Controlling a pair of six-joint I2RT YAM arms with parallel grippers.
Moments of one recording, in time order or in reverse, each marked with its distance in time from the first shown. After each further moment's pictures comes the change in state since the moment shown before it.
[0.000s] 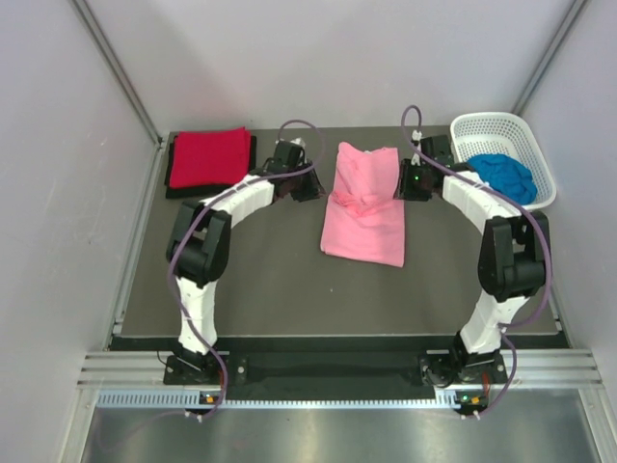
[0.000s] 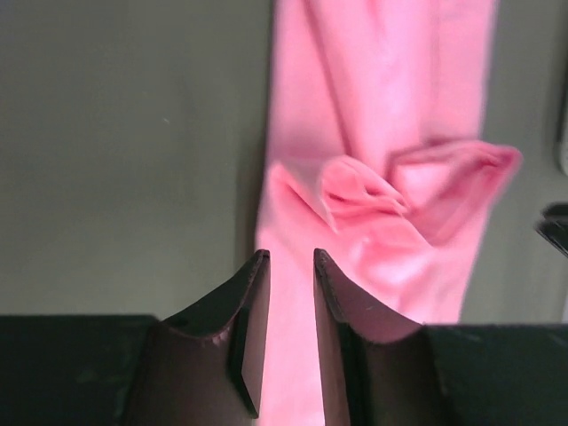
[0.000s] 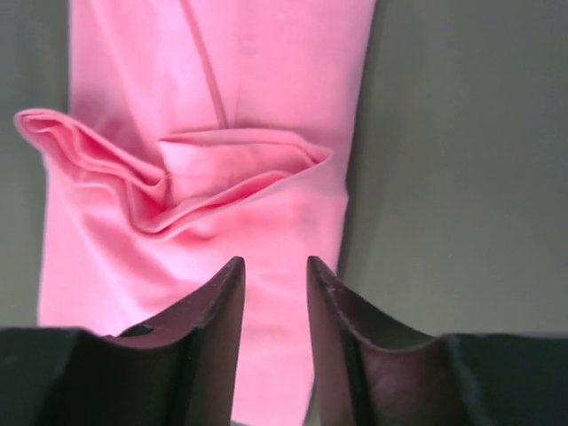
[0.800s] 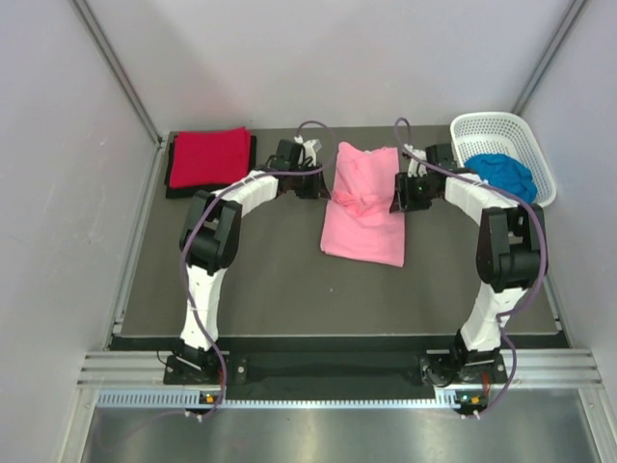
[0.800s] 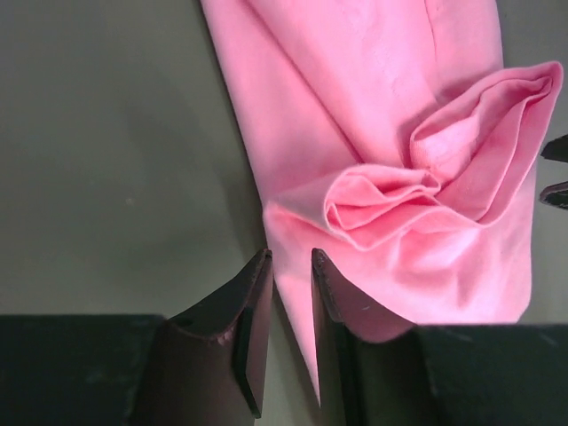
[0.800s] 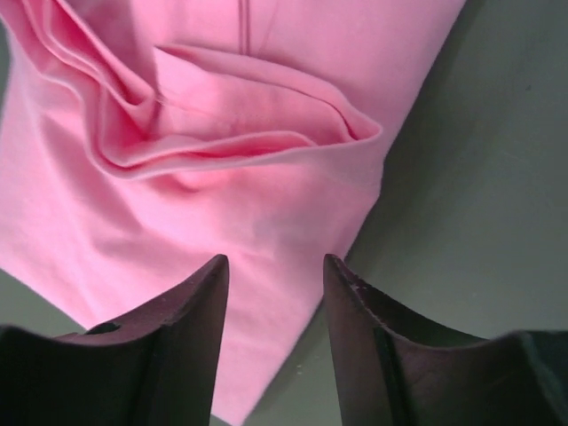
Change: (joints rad) left arm 0.030 0.120 0.093 0.008 0.235 0.310; right arm -0.053 0.050 -0.040 -0.016 -0.259 -0.240
